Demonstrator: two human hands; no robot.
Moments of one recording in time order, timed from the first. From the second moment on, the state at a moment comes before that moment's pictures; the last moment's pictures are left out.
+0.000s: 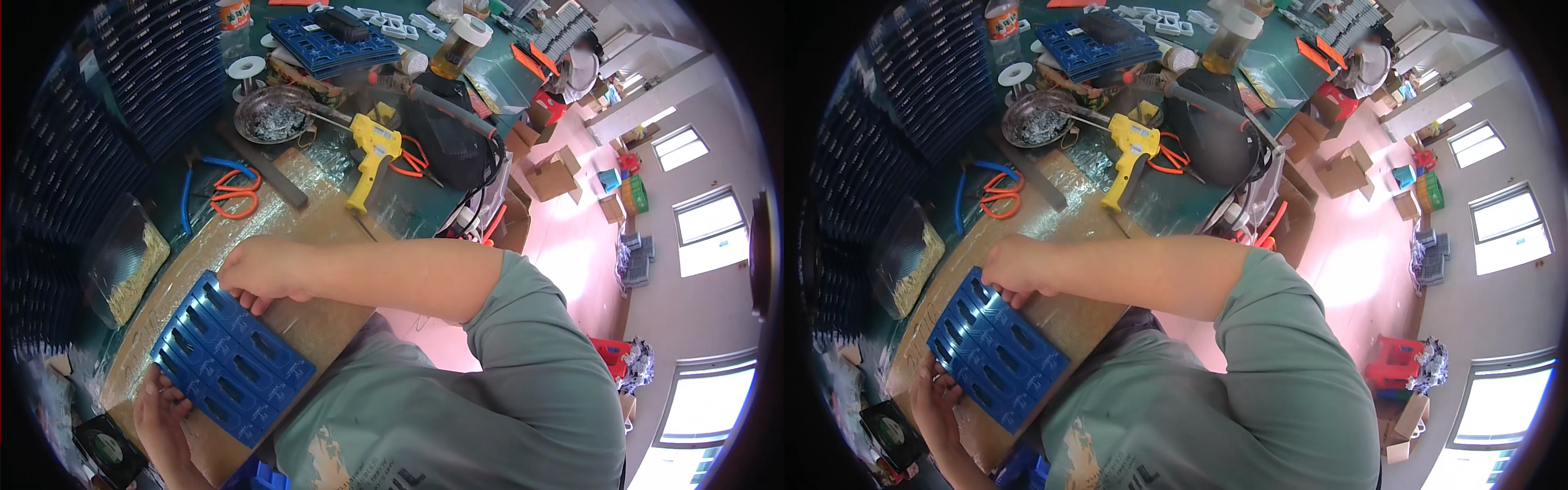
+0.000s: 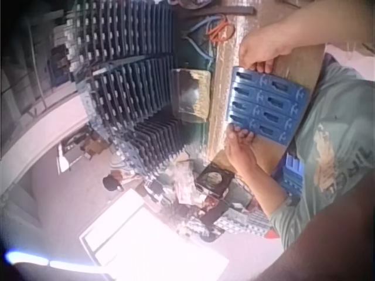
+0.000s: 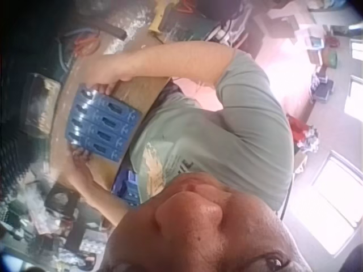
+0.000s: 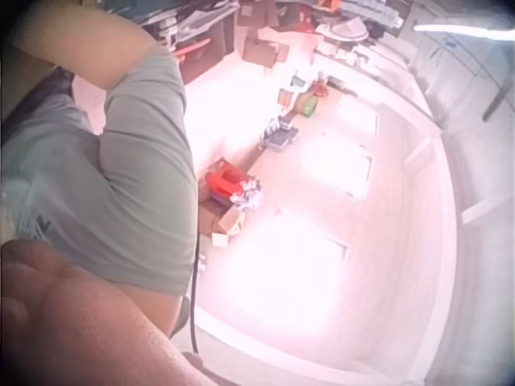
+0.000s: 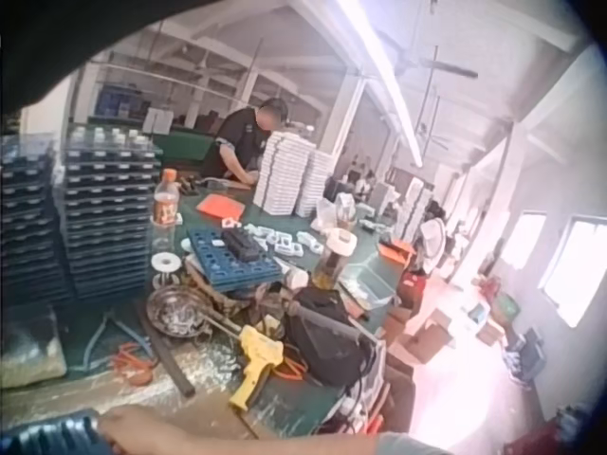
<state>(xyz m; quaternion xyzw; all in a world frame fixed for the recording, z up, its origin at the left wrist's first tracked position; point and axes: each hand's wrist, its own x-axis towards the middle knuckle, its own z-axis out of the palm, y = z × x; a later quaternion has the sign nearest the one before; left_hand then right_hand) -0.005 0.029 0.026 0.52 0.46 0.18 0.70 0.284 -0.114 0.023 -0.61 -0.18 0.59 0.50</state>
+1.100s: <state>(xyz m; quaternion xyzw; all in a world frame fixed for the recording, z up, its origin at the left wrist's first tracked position) -0.018 0.029 0.017 0.51 0.42 0.19 0.73 0.281 -0.086 0.019 -0.68 -0.19 0.58 0.41</state>
